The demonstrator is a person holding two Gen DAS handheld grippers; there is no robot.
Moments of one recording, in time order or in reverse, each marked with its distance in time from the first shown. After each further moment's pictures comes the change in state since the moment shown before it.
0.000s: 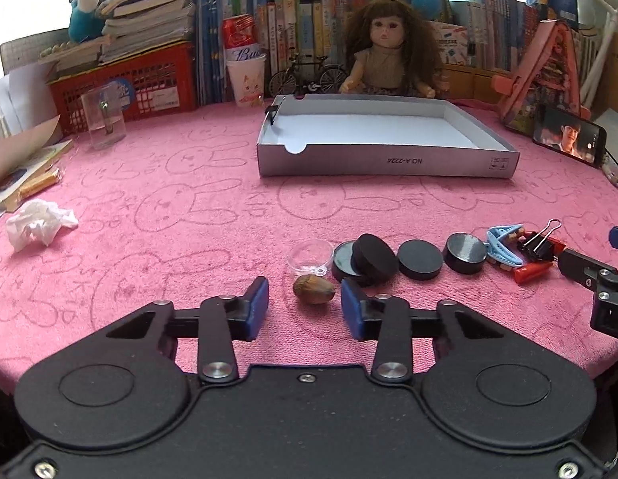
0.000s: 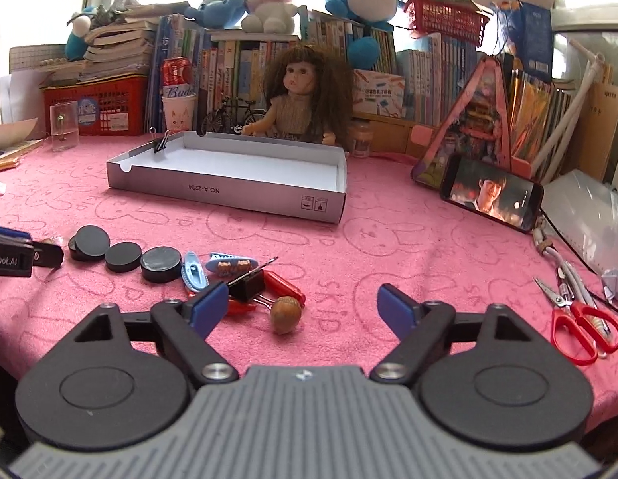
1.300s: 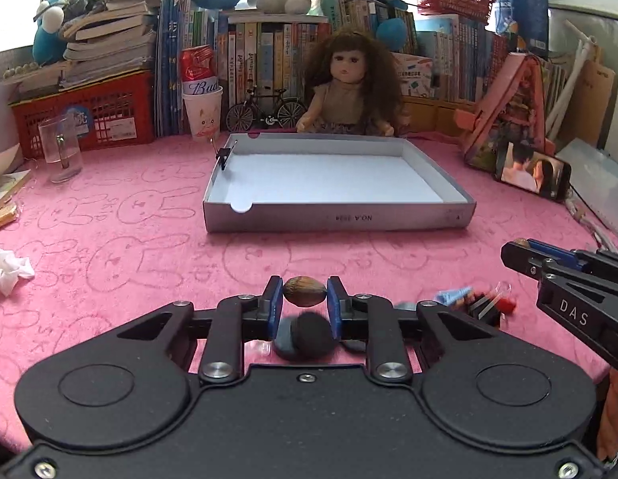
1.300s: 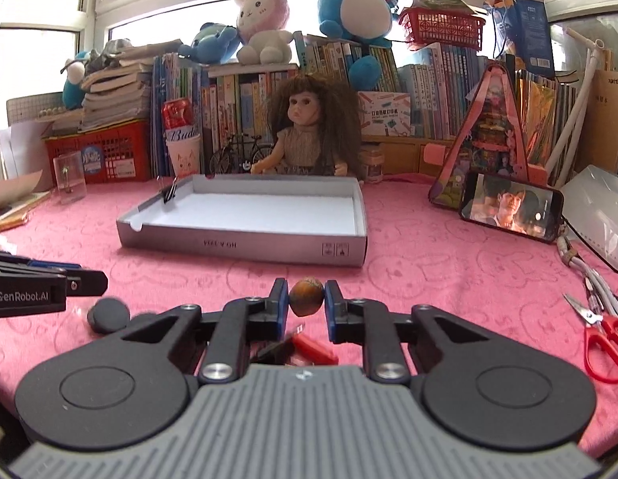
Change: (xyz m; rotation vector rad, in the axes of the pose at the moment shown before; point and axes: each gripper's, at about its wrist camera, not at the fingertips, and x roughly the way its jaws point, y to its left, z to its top) left arm 0.003 -0.013 0.049 -0.017 -0.060 -0.134; right arm 0.020 -0.001 0.038 0.128 -0.063 0.065
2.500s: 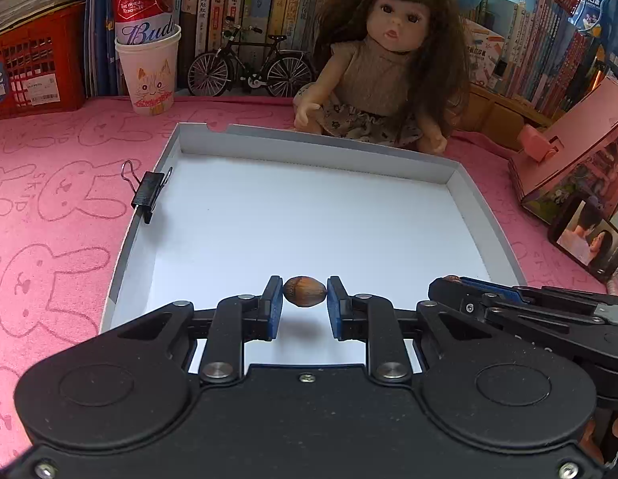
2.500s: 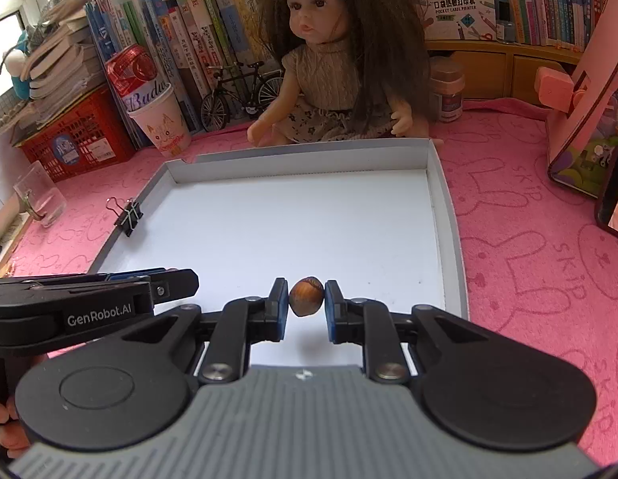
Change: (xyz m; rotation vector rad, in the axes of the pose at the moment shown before) left arm 0.215 0.020 0.127 -0.120 0.270 -0.057; right arm 0.212 -0.013 0.093 0.118 0.422 0.161
